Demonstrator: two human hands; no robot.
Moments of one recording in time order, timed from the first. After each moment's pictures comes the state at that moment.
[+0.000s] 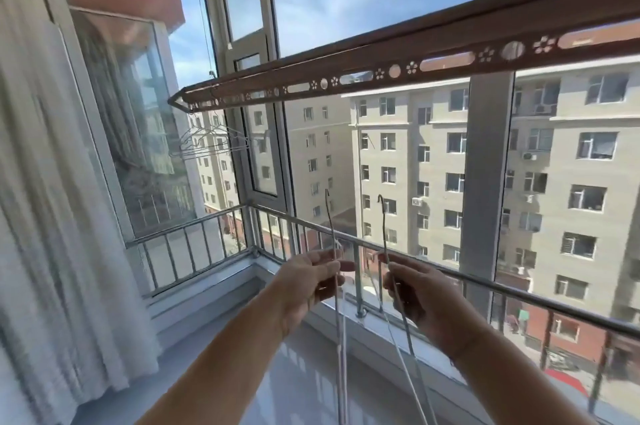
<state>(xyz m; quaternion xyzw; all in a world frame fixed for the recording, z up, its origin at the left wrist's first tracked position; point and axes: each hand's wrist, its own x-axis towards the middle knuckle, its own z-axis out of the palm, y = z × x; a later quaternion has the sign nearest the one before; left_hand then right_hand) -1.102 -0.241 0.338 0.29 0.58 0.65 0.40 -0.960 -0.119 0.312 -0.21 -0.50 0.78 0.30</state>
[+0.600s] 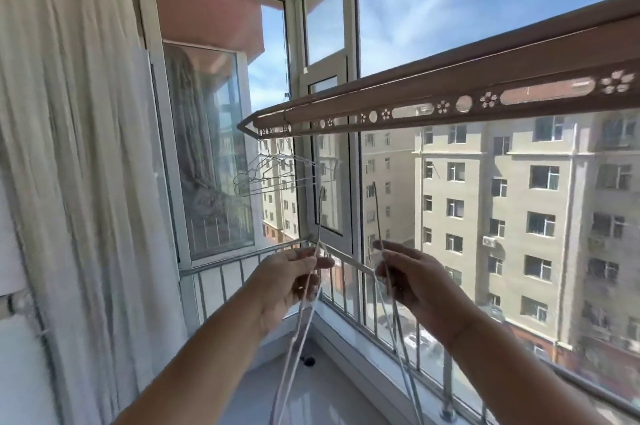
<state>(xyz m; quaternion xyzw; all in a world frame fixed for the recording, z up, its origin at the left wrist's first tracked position) -1.396 -0.200 0.397 0.23 0.59 0.73 0.26 -1.289 -0.027 0.377 -0.08 -0.58 0.77 0.25</state>
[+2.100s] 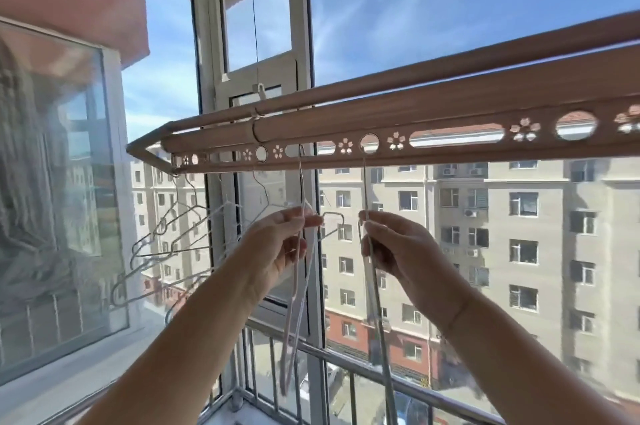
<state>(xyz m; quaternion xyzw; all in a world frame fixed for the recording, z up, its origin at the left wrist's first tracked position) -1.860 0.011 0.481 0.43 0.49 0.69 0.32 -1.697 0.104 0.465 -0.12 -0.65 0.59 0.47</state>
